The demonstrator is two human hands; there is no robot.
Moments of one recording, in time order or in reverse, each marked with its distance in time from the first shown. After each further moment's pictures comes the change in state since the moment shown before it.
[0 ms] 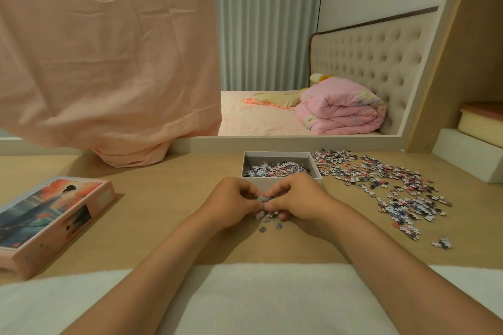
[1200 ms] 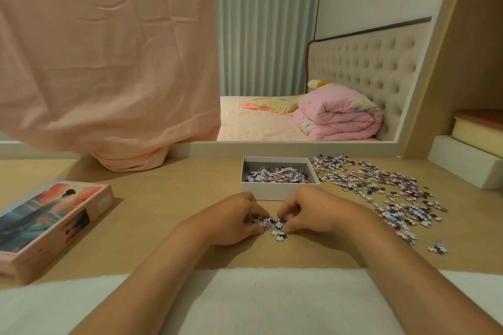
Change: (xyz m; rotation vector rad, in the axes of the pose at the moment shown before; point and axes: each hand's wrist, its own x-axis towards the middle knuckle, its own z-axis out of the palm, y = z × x) left_hand -0.007 -0.001 -0.007 0.583 -0.299 0.329; right_hand -0.017 -0.009 -0.031 -0.730 -0.211 -0.158
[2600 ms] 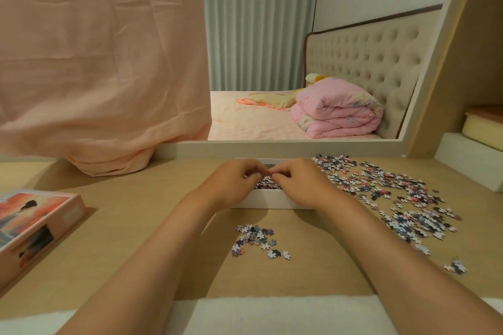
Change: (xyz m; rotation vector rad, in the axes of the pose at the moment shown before) left_hand 0.077 -0.024 -0.019 -0.297 0.248 -0.185; right_hand 0.069 0.022 -0.017 0.112 0.415 -0.044
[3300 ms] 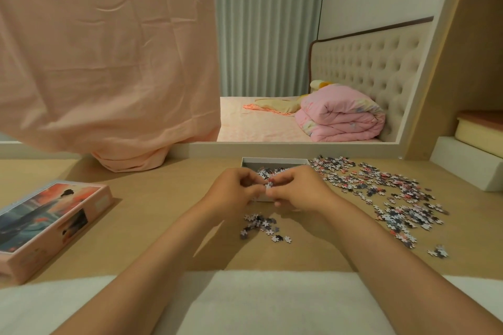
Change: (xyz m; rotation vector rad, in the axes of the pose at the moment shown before) left_hand -0.057 0.022 0.002 -0.335 0.146 -0.152; right_hand -0.050 -0.039 0.004 0.662 -0.052 0.313
